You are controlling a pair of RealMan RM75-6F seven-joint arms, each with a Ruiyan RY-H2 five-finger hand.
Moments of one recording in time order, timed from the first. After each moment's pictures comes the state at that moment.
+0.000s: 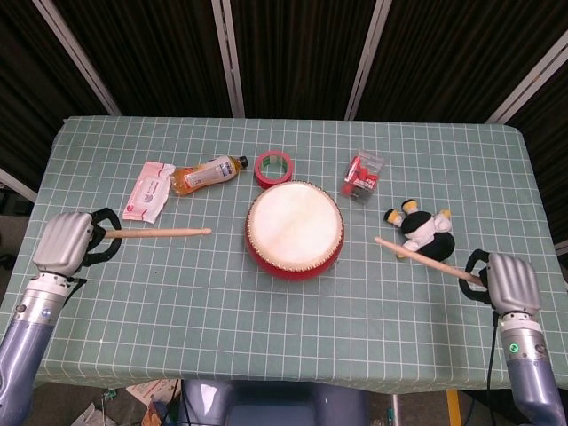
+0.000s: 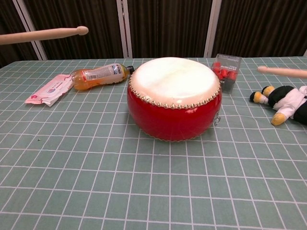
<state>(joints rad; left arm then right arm) -0.45 -1.04 -0.23 -1.91 1.14 1.20 0.20 0.29 -0.98 0.26 -2.00 -0.92 1.22 -0.36</state>
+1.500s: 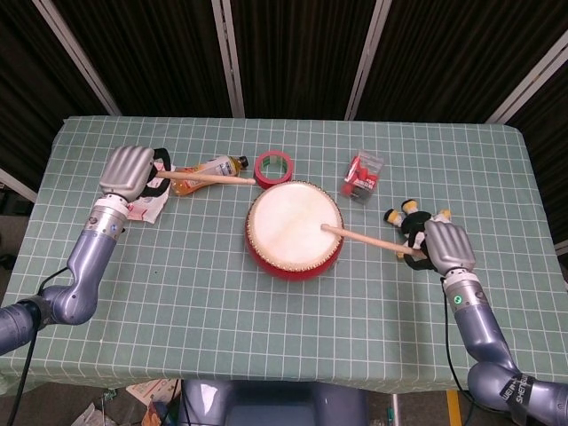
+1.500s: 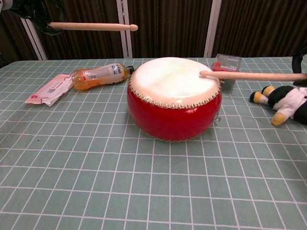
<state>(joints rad) -0.87 -1.25 -0.34 -1.48 0.82 0.90 0.33 0.64 -1.08 0.25 -1.92 -0.62 1.05 -0.45</state>
